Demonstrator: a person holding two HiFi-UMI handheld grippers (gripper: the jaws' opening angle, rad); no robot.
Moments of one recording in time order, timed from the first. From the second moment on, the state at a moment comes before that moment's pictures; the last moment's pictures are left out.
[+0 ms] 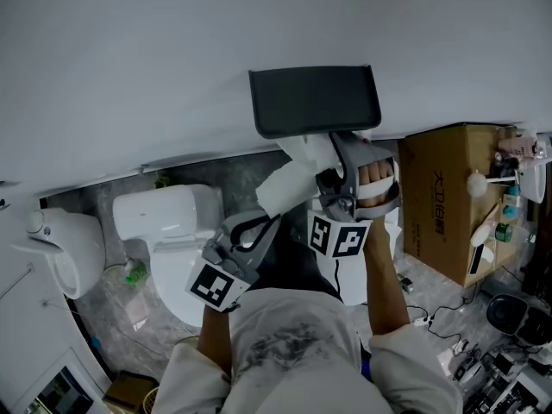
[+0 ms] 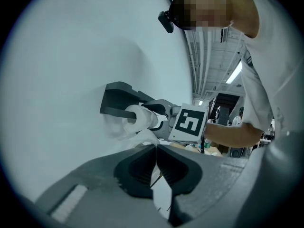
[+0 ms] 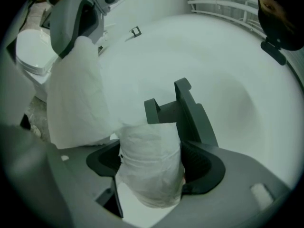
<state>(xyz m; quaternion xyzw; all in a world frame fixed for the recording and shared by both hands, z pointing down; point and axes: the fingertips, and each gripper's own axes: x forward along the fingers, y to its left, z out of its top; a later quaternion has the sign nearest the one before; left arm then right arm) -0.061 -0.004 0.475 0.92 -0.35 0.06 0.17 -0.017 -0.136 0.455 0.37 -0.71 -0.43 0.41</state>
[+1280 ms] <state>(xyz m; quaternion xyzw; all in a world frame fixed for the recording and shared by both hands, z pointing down) -0.077 0.063 0.451 0.91 -0.39 0.05 0.15 -0.035 -0.083 0.441 0.32 -0.75 -0.42 0.39</state>
